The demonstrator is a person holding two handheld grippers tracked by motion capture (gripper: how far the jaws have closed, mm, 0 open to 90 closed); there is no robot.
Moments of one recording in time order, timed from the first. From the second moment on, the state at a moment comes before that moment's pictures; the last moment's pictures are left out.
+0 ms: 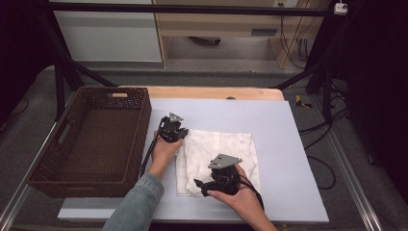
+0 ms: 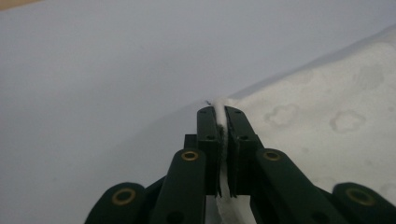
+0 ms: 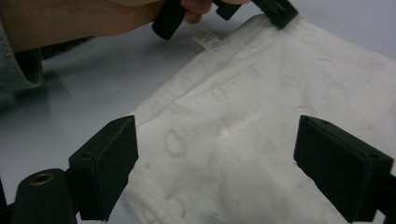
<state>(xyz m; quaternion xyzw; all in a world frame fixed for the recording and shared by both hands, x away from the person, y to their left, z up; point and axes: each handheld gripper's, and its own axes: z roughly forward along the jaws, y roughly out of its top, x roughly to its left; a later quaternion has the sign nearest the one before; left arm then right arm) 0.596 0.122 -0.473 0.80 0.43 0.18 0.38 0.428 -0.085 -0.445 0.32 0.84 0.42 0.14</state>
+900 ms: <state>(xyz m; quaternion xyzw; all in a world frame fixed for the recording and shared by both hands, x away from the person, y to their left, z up) 0.595 0.122 -0.468 0.80 0.43 0.17 0.38 0.419 -0.014 -0.482 0.27 0.88 0.36 0.11</state>
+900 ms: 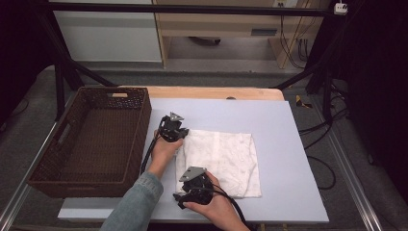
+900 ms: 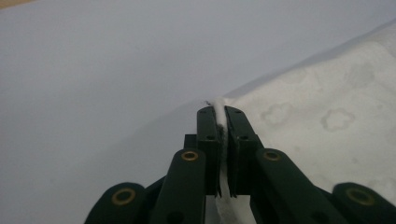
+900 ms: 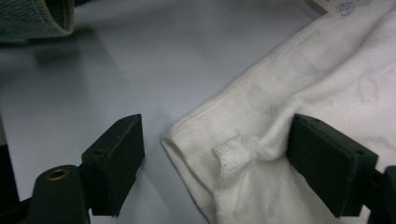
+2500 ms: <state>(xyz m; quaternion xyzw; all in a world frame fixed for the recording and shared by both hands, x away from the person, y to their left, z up) 0.596 0.122 -0.420 0.78 0.43 0.20 0.42 0.425 -0.036 -0.446 0.32 0.81 0.48 0.14</state>
